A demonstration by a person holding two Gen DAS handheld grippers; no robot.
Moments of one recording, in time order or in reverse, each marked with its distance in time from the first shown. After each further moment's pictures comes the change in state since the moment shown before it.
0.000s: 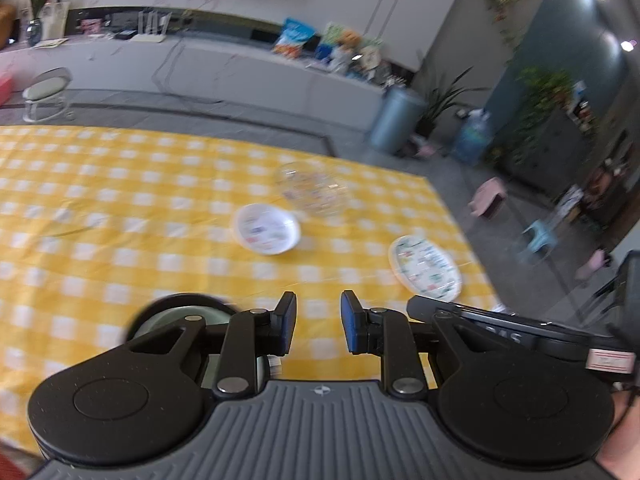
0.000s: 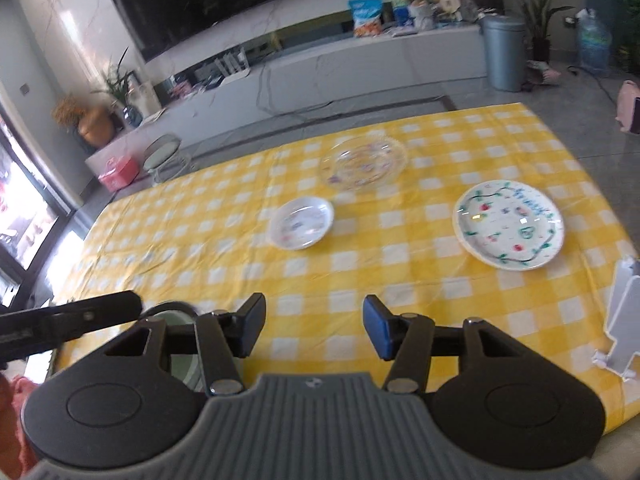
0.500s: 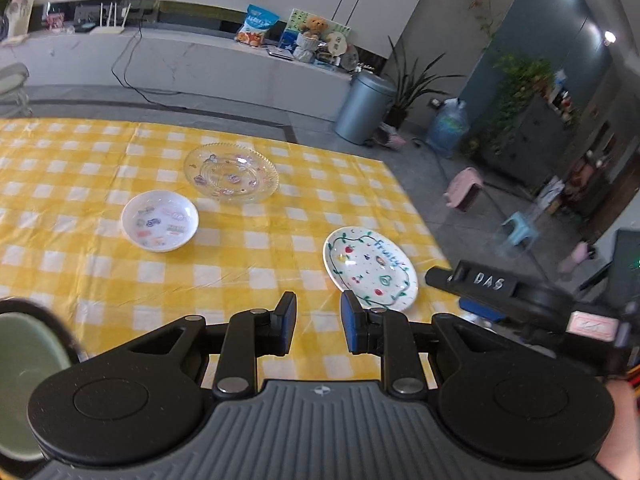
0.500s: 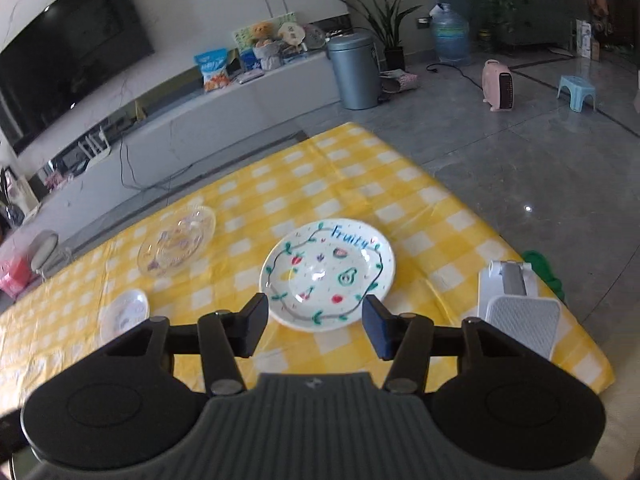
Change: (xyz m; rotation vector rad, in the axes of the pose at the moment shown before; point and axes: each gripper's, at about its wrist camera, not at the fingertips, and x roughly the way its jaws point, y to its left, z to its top) left arm 0.102 -0.083 -0.009 0.024 0.012 -0.038; right arm 0.022 -0.116 0.025 0.257 -0.148 -0.307
